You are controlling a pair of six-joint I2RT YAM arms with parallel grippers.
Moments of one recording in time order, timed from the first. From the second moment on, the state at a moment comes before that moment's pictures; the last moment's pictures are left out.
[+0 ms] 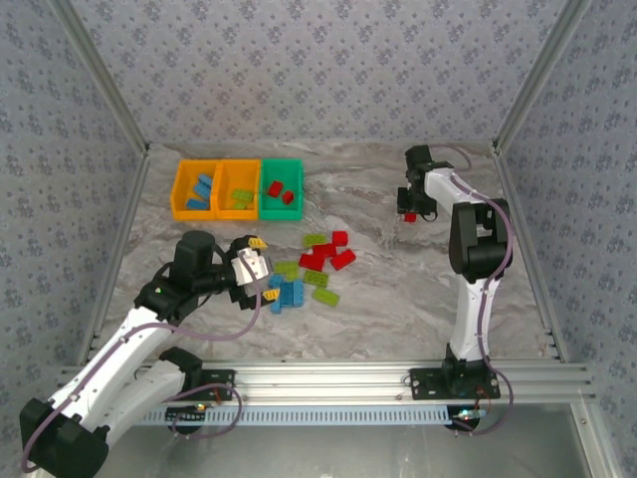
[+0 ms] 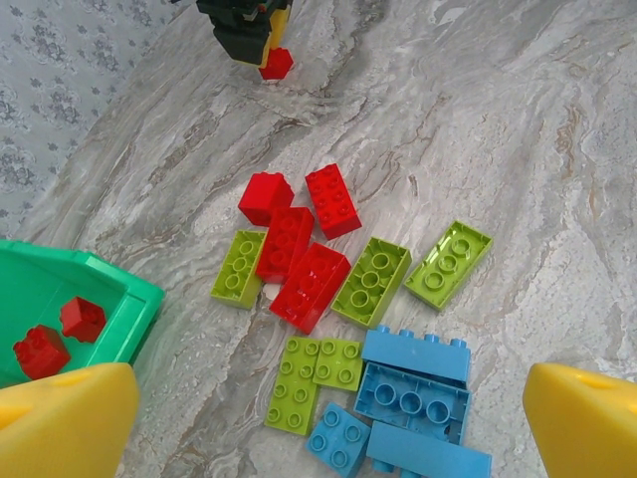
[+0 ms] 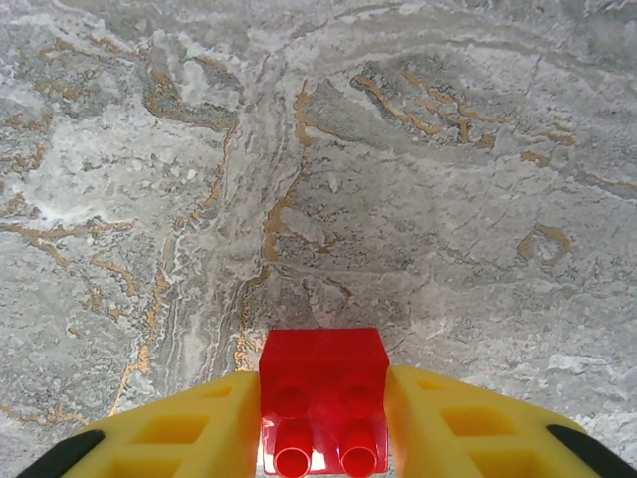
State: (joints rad) left arm -0.47 0.79 0.63 -0.42 0.51 0.71; right arm 0.13 2.12 1.62 -0.75 0.08 0.19
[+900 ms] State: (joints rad) left arm -0.47 0.79 0.63 -0.42 0.52 0.72; right arm 0.16 2.09 1.56 -0.80 0.05 0.19
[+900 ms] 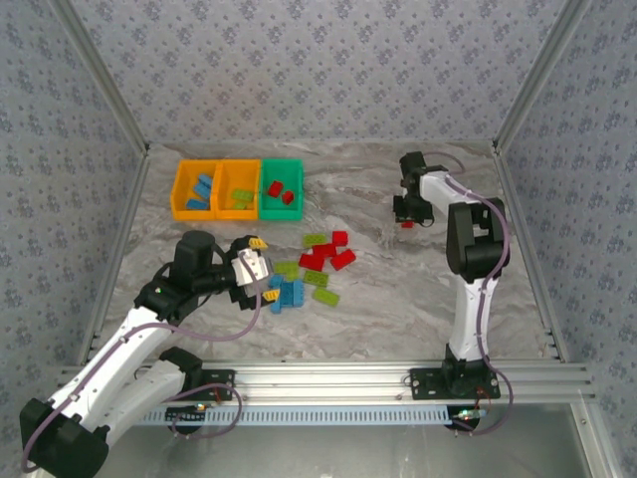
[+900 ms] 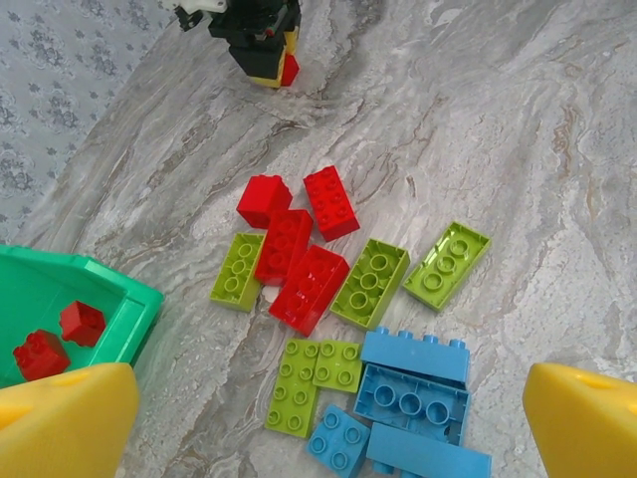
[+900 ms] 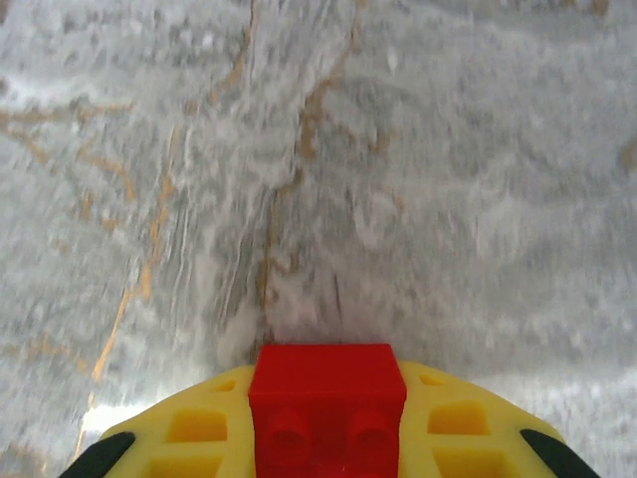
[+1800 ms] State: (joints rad) left arm -0.41 0.74 0.58 -0.19 -0.04 0.48; right arm 0.71 2.12 1.71 -0.31 0.00 0.27
